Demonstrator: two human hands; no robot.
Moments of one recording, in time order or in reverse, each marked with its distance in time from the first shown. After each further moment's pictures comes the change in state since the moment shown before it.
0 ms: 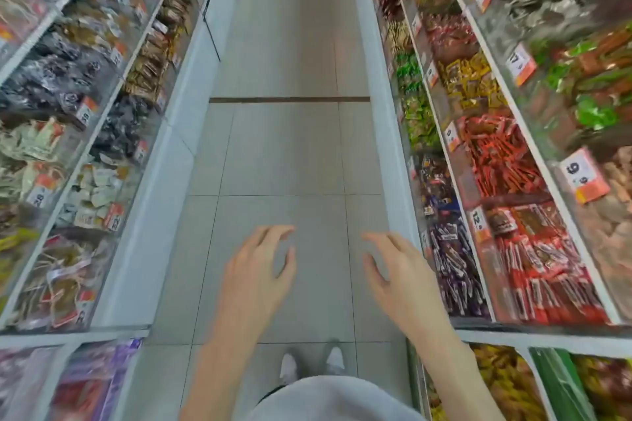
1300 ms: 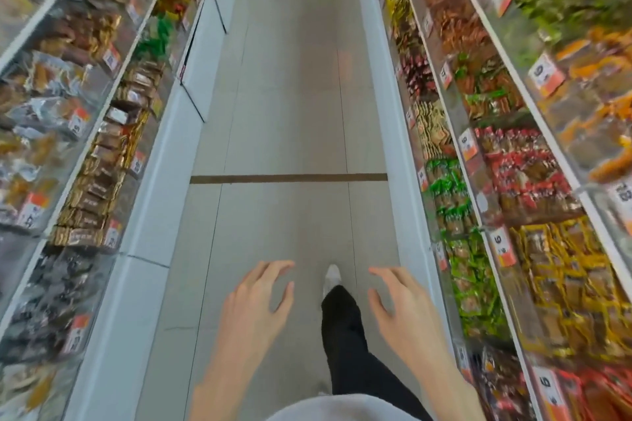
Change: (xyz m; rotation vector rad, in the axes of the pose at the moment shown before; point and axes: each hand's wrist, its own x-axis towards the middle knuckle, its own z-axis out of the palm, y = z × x) left_hand 0.711 -0.061 0.058 0.061 -0.221 -0.146; right_hand 0.710 0.043 0.004 0.007 -0.096 0.185
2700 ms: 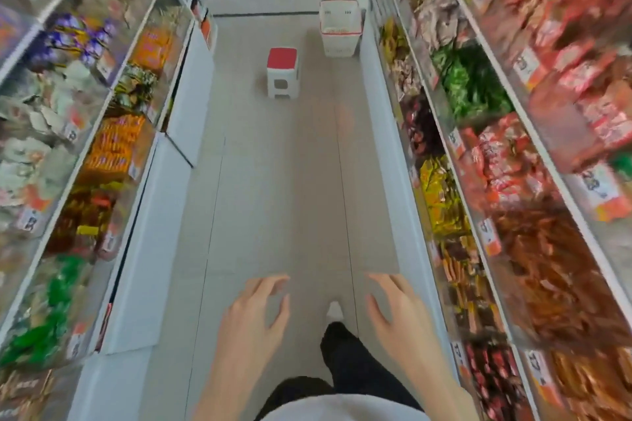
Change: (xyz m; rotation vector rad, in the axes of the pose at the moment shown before) left_hand 1.273 0.162 -0.198 -0.089 -0.023 -0.042; right_hand 1.274 -0.180 -0.217 0.062 -0.071 0.093
